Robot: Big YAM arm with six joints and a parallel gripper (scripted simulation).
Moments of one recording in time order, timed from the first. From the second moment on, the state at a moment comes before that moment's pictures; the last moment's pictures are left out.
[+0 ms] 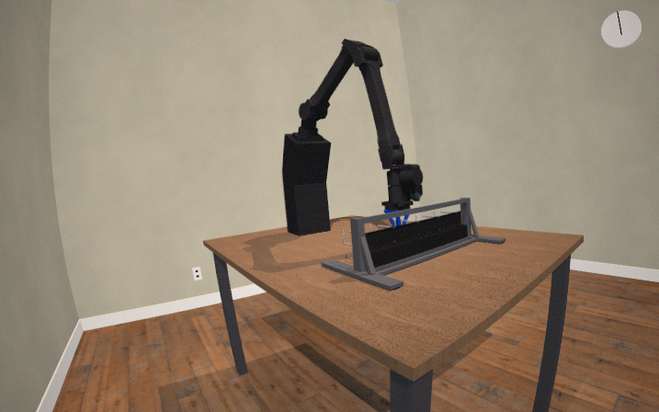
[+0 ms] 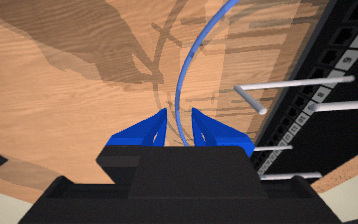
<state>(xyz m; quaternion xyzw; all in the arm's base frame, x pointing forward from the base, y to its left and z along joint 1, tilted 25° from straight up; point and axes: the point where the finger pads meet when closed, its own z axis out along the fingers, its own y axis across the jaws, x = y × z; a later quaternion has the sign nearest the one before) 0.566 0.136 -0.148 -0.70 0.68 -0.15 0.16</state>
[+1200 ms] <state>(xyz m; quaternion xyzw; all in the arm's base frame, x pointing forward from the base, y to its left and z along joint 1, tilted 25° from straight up) 0.566 0.136 -0.148 -0.70 0.68 -0.15 0.16</state>
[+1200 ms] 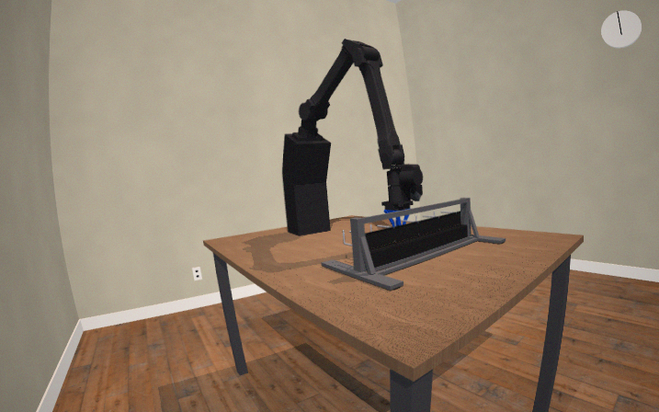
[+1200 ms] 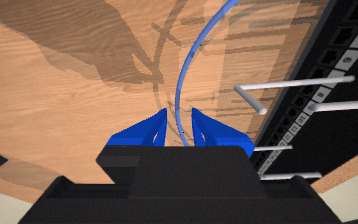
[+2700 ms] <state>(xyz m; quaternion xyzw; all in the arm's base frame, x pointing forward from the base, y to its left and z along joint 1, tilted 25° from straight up) 0.563 0.135 -0.154 -0.70 0.68 -0.15 0.15</state>
